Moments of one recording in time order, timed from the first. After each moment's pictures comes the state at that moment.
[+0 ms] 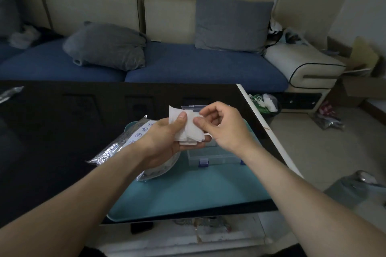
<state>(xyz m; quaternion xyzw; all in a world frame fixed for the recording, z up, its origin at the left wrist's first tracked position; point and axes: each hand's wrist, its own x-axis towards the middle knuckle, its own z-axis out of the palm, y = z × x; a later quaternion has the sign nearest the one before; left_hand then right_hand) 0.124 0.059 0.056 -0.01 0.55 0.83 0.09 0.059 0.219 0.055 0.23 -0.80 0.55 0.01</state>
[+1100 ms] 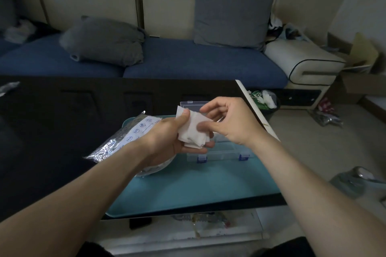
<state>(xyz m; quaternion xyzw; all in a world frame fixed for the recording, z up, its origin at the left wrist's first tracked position) 0.124 0.066 0.056 -0.01 0.58 0.80 0.16 0.047 0.240 0.066 0.29 -0.81 0.51 -0.04</state>
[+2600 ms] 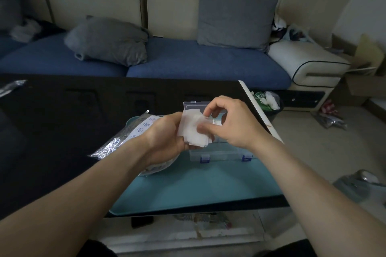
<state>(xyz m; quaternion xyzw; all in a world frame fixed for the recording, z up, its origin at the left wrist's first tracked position) 0.120 0.060 0.058 -0.03 0.51 0.84 0.15 0.055 0.236 0.070 0.34 -0.85 0.40 0.05</state>
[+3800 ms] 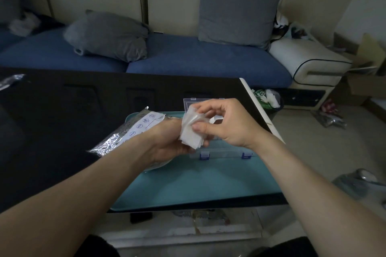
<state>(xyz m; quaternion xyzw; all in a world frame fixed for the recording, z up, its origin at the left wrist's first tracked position) 0.117 0.065 0.050 -0.06 0.57 0.80 0.19 0.057 0.229 0.063 0.35 -0.77 0.53 -0.09</state>
